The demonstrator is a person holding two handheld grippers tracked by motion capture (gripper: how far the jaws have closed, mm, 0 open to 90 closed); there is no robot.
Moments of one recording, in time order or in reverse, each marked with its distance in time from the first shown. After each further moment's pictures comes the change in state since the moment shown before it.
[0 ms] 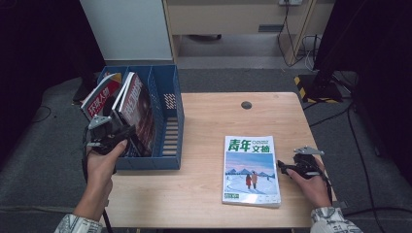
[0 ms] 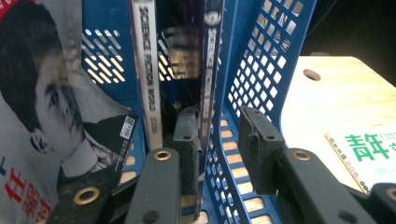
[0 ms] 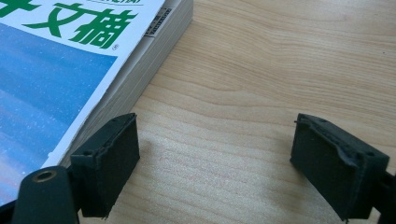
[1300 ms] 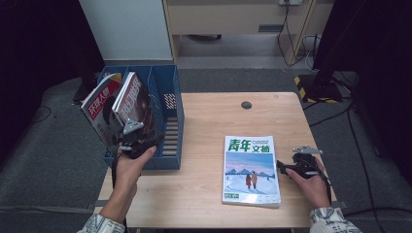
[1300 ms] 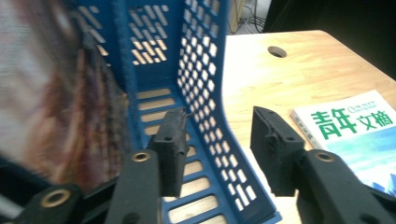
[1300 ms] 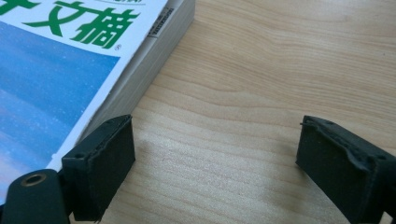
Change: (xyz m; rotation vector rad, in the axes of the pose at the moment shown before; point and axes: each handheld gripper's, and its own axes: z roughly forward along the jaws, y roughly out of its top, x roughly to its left) left arm -0.062 -0.019 0.044 0.045 -0.099 0.086; right arm 0.003 0.003 -0.001 0.008 -0.011 -0.006
